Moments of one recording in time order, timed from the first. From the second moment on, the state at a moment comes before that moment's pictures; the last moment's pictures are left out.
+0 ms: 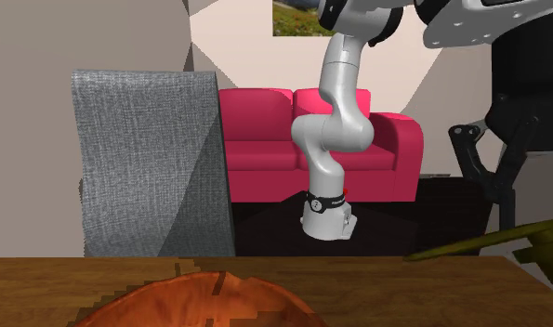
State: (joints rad) arm 0.09 -0.29 0.68 -2.23 0.27 2.22 0.86
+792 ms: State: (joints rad) arm 0.08 -0.32 0.65 -2.10 0.26 2.06 0.86
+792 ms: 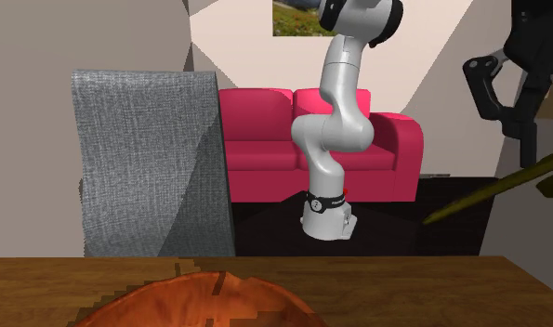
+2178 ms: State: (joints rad) arm -0.07 0.09 0.51 -1.70 0.07 1.98 0.64
